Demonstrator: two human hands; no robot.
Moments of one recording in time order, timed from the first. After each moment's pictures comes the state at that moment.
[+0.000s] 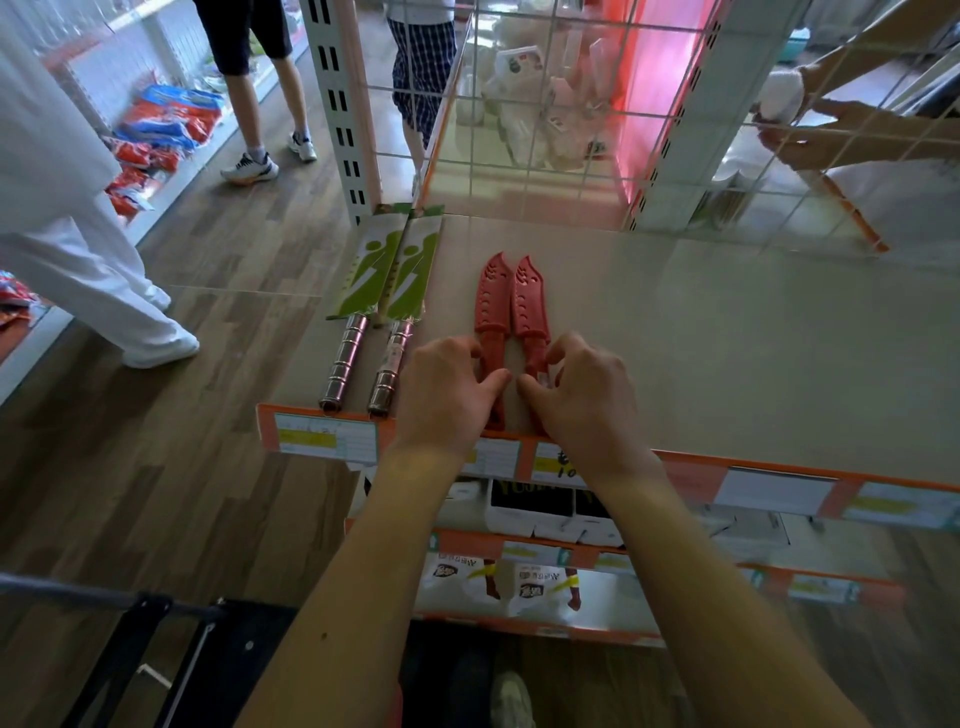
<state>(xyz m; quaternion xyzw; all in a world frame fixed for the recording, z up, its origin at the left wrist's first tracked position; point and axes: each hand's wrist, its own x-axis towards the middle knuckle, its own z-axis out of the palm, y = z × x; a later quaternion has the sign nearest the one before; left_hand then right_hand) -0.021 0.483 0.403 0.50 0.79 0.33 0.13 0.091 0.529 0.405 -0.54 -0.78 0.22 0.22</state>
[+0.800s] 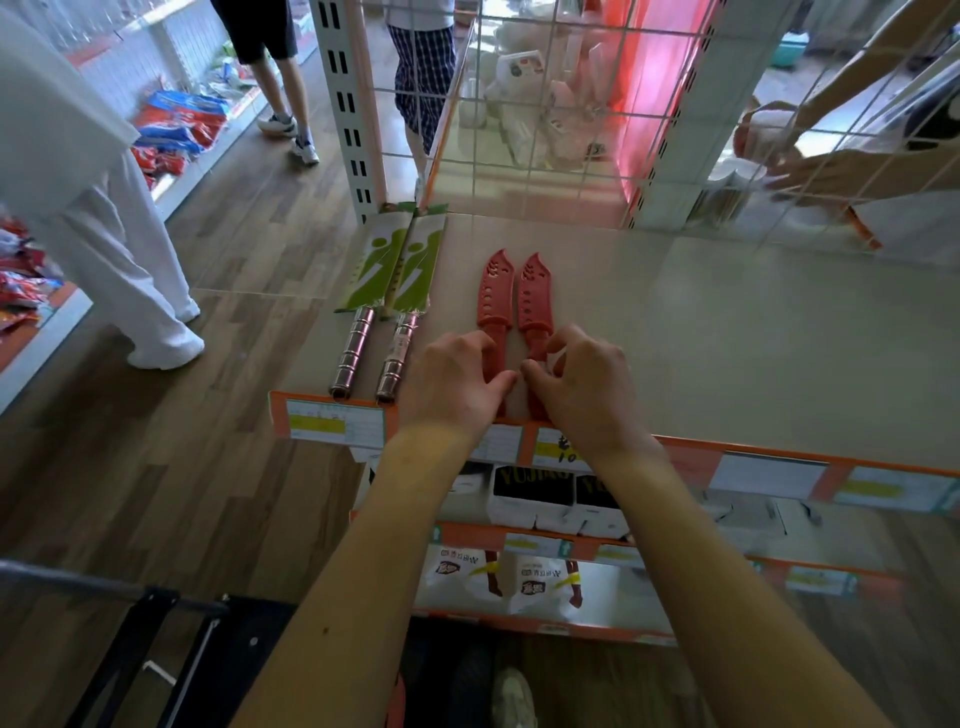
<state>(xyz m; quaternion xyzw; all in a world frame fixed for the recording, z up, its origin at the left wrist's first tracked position) -0.018 0.471 0.413 0.53 0.79 0.26 0.14 0.092 0.526 0.405 -0.53 -0.79 0.21 0.22</state>
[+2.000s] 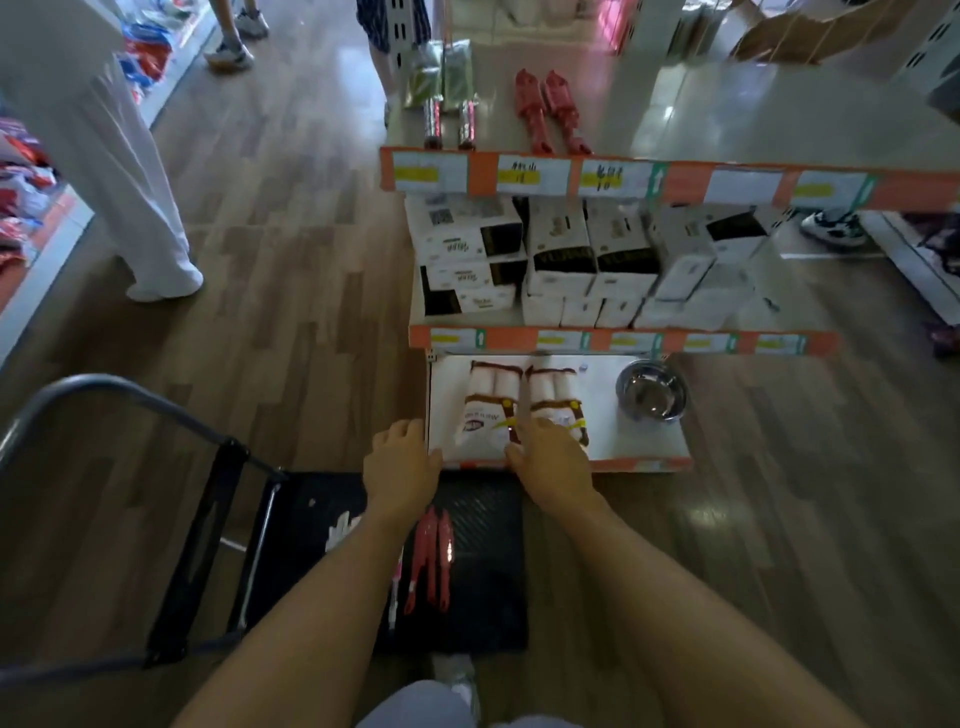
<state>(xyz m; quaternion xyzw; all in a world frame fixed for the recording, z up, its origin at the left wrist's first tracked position) -0.032 0.156 0.229 0.49 0.83 0.09 0.24 0.120 0.211 0.247 -0.57 -0.78 0.25 0.02</state>
